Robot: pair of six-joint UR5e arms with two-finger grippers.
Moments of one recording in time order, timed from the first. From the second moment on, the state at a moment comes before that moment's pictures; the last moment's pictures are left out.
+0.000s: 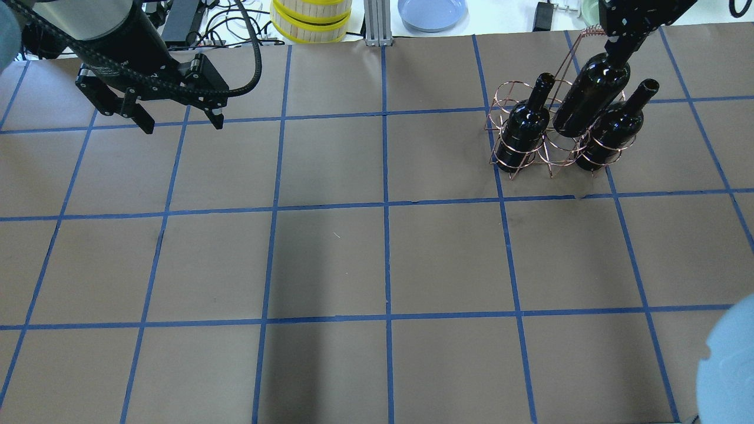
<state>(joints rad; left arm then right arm) -1.56 -1.57 -1.46 -1.66 1.56 0.00 1.38 -1.27 1.19 -1.50 -1.59 -0.35</state>
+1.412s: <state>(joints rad) -1.56 -1.57 -1.47 -1.67 1.56 0.00 1.39 -1.23 1.34 -1.67 -1.59 -0.35</state>
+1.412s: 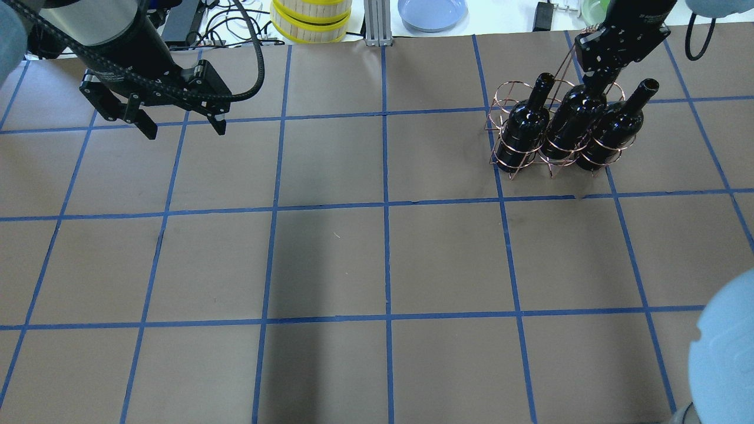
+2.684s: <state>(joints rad) -1.56 -1.56 -1.47 -1.67 1.56 0.00 1.39 -1.41 1.35 -1.61 -1.58 -0.30</state>
